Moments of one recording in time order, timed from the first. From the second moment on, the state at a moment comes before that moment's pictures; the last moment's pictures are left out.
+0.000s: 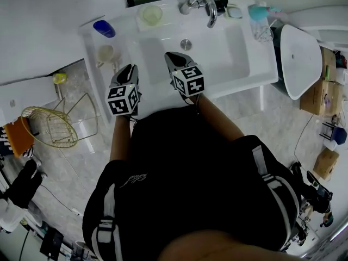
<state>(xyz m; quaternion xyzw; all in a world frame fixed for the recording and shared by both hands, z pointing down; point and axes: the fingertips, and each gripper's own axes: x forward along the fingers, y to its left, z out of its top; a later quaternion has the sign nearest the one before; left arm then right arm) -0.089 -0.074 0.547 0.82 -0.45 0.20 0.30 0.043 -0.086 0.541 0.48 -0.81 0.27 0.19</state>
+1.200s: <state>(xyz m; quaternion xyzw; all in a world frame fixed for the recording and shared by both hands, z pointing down) -0.092 -0.125 0.320 0.84 -0.54 0.02 0.06 0.051 -0.121 0.319 0.52 -0.85 0.01 0.04</state>
